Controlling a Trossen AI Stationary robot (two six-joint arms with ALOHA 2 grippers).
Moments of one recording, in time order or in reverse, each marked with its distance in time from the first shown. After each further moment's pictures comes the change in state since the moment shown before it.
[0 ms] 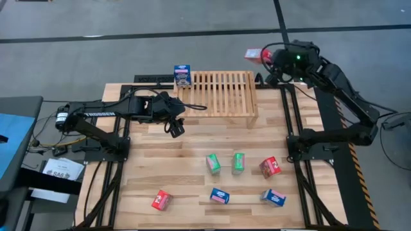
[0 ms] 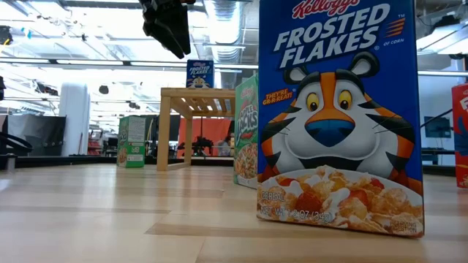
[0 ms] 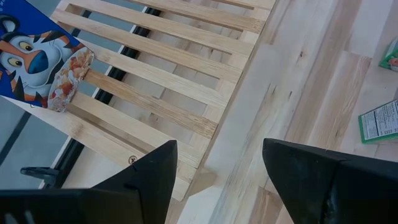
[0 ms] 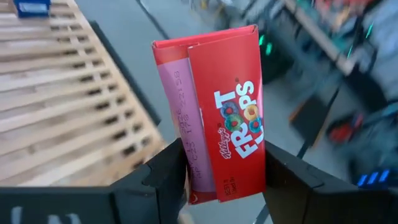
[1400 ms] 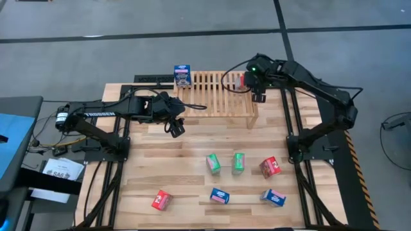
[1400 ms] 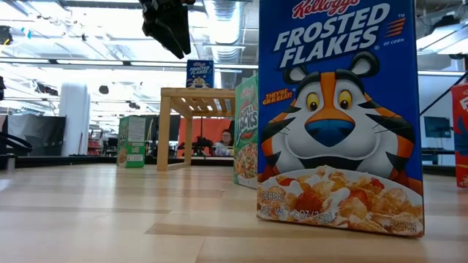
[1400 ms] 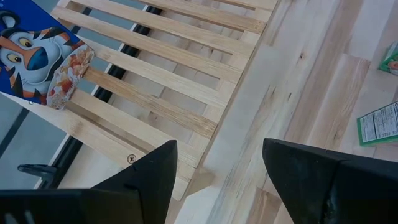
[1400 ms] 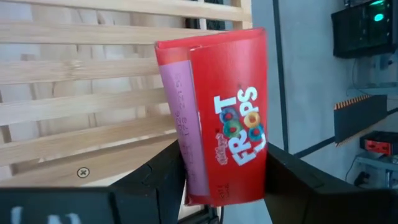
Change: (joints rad) left arm 0.000 0.000 0.000 0.000 0.001 -0.018; right arm 0.152 0.317 0.096 -0.336 0.022 -0.106
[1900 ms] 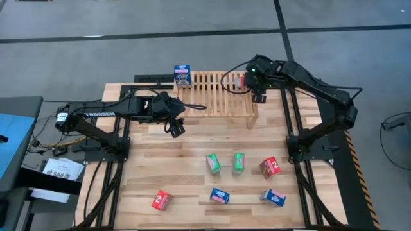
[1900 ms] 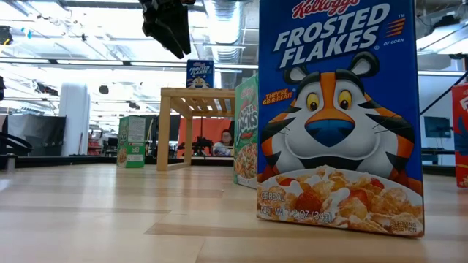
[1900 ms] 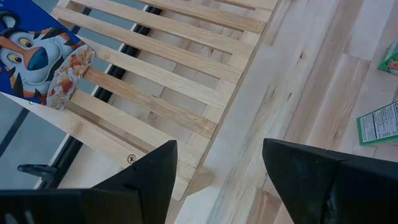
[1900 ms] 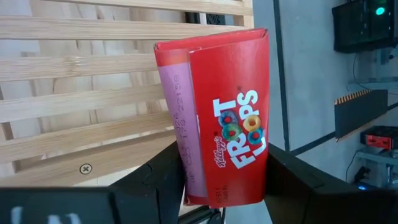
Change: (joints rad) left arm 0.000 0.000 0.000 0.000 0.000 0.000; right arm 0.014 -0.002 0.000 -0.016 0.012 0.023
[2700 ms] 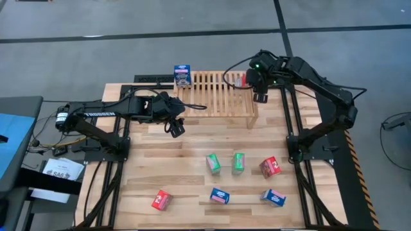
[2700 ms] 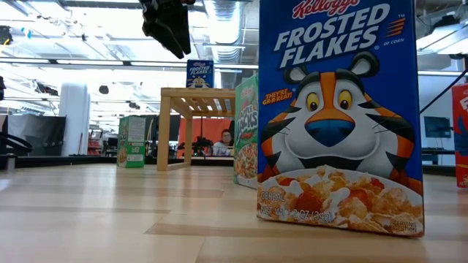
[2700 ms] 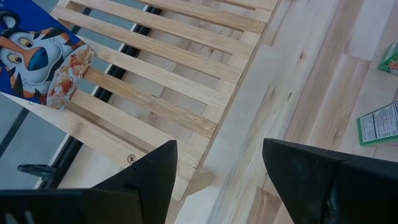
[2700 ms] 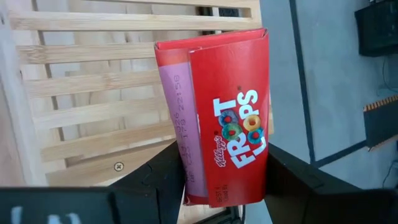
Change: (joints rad) left arm 0.000 0.000 0.000 0.000 0.000 0.000; right arm -0.010 0.008 0.096 -0.083 -0.102 0.045
